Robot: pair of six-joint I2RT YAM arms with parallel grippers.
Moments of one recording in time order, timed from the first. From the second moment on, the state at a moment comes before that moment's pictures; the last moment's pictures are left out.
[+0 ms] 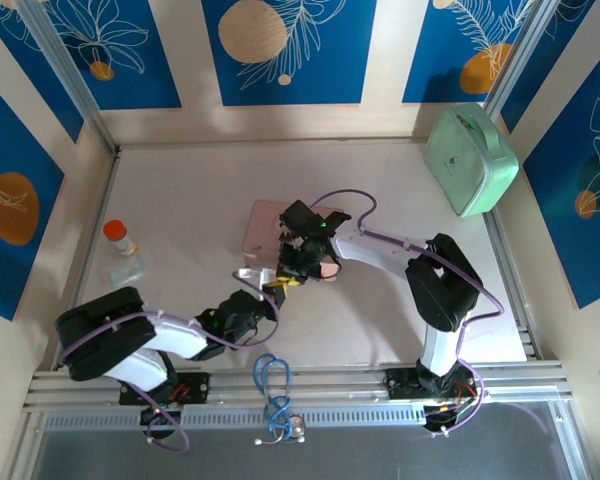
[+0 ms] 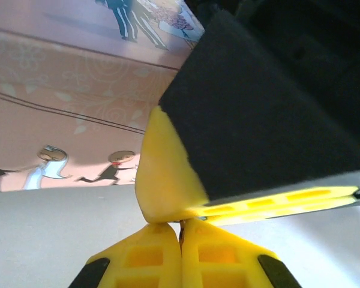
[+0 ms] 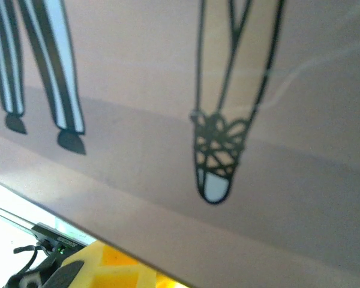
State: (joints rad) left arm -1.06 1.44 0.25 0.81 -0.38 -0.60; right arm 0.81 1.81 1.31 -0.71 -0.38 1.01
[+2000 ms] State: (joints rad) left arm -0.98 0.83 0.68 -0.68 -0.60 -0.82; right arm 0.91 1.80 1.18 -0.49 -0.30 1.07
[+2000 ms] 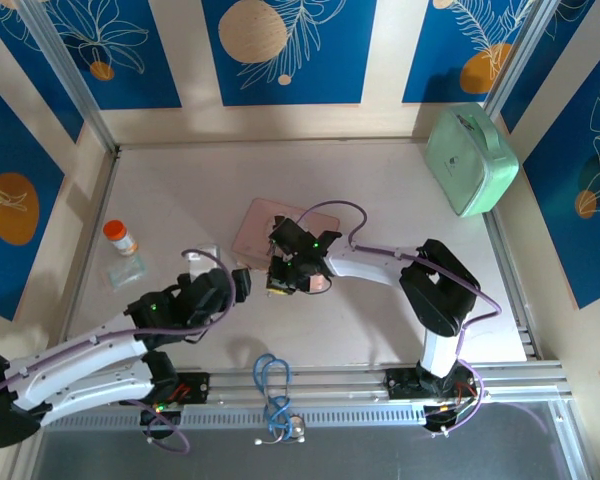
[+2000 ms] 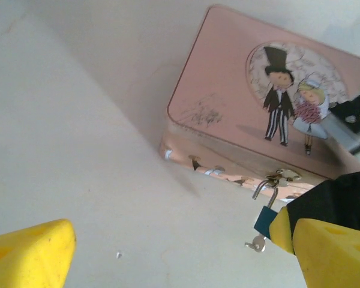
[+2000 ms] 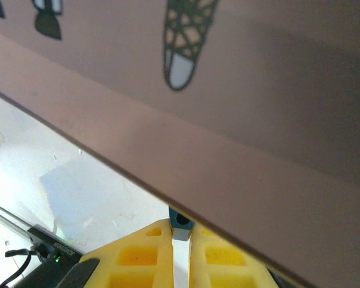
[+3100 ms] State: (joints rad) left arm -0.50 1.53 0.94 -0.34 -0.10 -0.66; right arm 0.87 1.76 1.14 -0.63 -0.19 0.98
